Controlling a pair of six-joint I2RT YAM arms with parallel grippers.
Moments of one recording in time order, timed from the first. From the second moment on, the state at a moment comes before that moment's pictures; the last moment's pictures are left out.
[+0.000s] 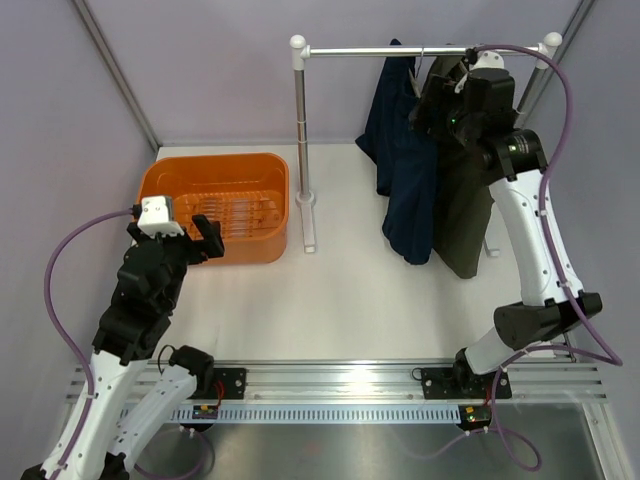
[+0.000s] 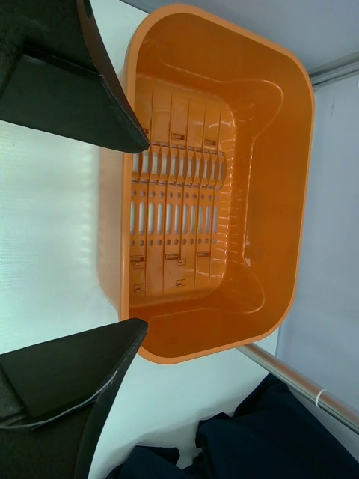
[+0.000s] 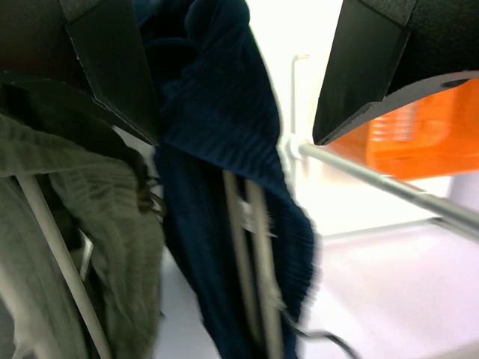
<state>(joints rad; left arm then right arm) -0.37 0.55 0.88 -0.50 -0.35 -0.22 0.26 1.57 2.01 -0.77 0.11 0.36</state>
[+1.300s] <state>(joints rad) -0.37 0.54 0.88 -0.50 -0.35 -0.22 0.32 1.67 2.03 -0.73 0.32 0.16</state>
